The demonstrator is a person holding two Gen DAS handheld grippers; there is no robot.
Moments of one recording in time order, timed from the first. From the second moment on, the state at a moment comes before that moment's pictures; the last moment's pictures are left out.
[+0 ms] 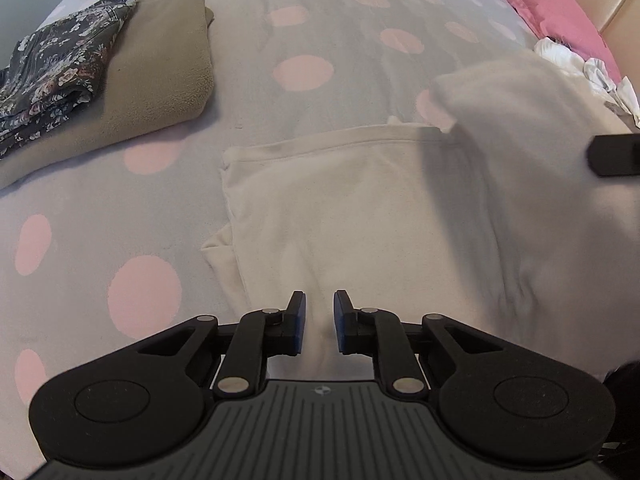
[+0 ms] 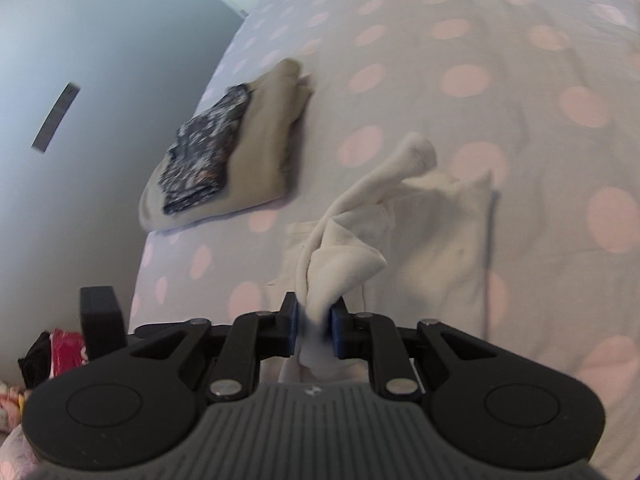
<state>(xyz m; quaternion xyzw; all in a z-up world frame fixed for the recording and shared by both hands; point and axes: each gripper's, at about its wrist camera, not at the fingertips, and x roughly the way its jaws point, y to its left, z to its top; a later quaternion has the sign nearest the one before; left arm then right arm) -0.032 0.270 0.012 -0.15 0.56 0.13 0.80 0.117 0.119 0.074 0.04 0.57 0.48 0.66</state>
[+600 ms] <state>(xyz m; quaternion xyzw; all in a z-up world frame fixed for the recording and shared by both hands) -0.051 0.306 -0.001 -0.18 0.56 0.17 0.79 0.075 0.231 -0.006 -0.05 0.61 0.48 0.63</state>
